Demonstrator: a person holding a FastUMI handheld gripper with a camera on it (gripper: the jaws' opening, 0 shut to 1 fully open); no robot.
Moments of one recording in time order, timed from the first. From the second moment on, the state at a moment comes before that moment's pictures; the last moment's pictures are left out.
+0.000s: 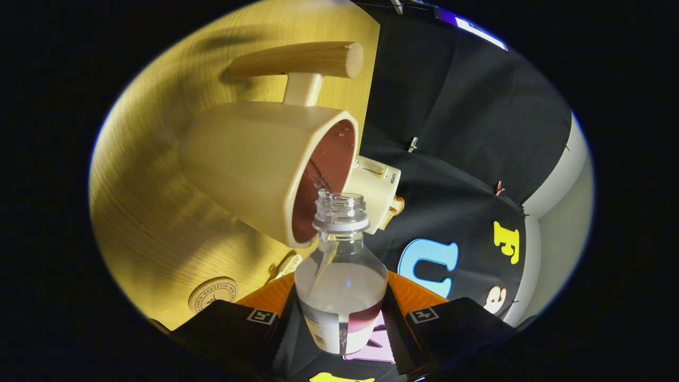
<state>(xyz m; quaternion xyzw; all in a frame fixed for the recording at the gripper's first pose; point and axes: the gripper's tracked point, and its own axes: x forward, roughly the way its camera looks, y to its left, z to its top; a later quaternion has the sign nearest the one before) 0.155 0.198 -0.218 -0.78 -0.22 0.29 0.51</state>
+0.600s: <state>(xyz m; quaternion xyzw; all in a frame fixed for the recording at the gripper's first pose) 0.156 0.198 -0.215 -0.80 -0.23 0.29 0.48</state>
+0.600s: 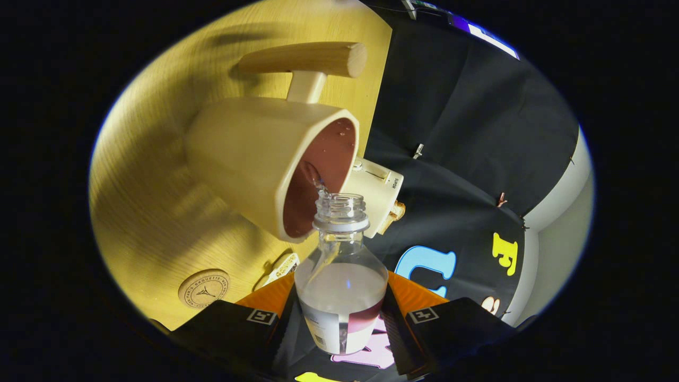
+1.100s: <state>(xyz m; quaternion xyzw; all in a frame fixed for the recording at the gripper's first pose) 0.153 0.197 -0.216 -0.82 -0.22 0.29 0.44</state>
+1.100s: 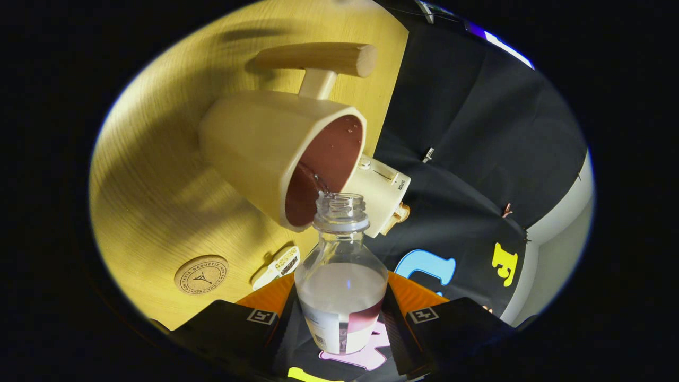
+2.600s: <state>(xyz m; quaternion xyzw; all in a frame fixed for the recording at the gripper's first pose) 0.149 0.208 -0.202 -0.84 -0.23 0.30 0.38</state>
